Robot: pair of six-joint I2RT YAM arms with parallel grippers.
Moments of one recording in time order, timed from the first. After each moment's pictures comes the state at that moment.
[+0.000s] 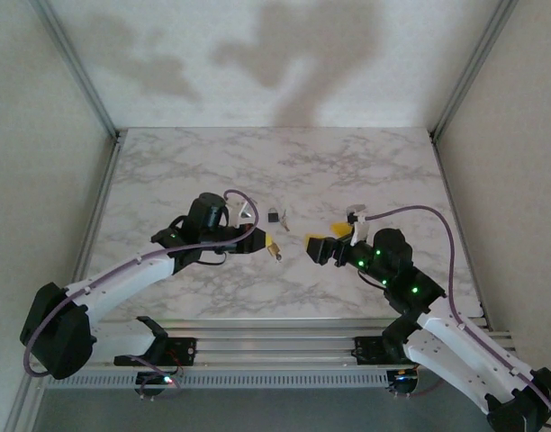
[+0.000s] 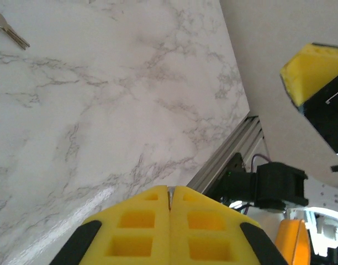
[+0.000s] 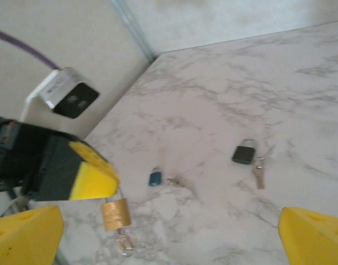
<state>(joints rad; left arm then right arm) -0.60 1.22 0.79 -0.18 0.56 -0.71 0.67 0.65 0.52 -0.11 -0.16 0.46</state>
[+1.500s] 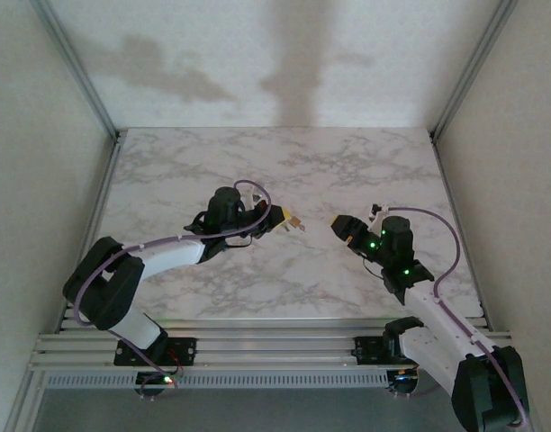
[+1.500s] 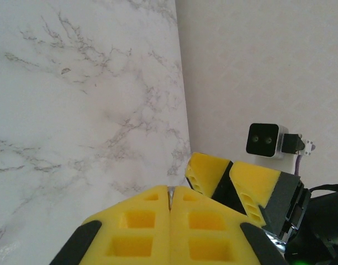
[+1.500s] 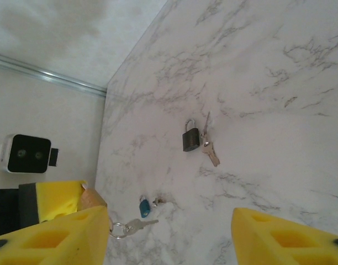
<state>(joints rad) -0.59 1.56 0.79 0.44 0.52 -1.14 0.30 0.89 0.40 0.10 -0.41 0.94</state>
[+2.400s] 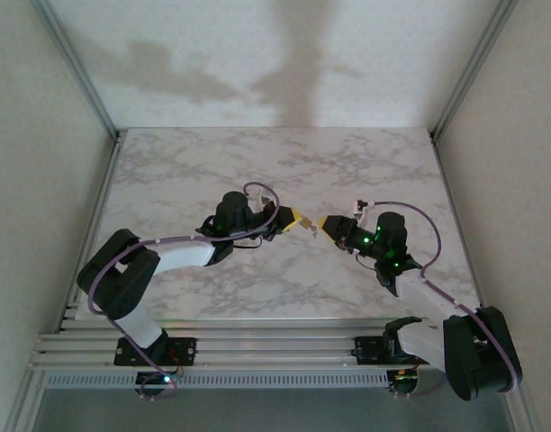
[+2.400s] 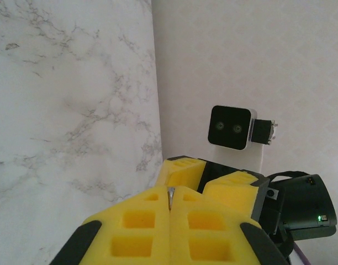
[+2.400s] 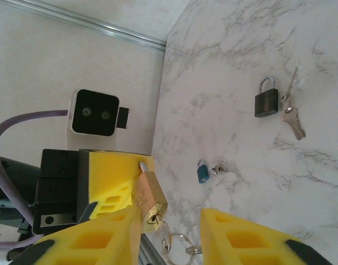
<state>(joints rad) -0.65 1.65 0.79 0.63 0.54 -1.29 0.30 1.10 0.37 0.48 -0.71 1.07</state>
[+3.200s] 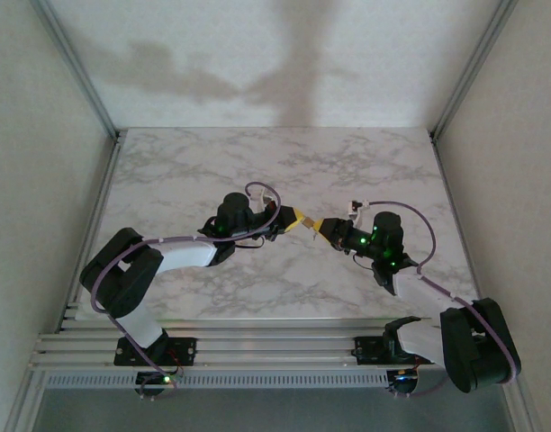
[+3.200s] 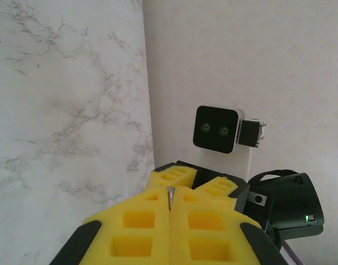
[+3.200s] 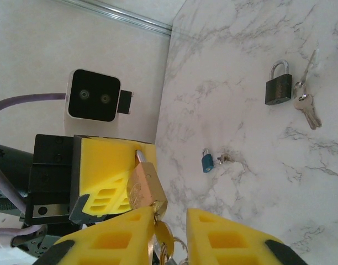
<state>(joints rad) -0.66 1.67 0.79 0.68 0.54 -1.32 0.32 1.14 0.37 0.52 -0.74 1.07</state>
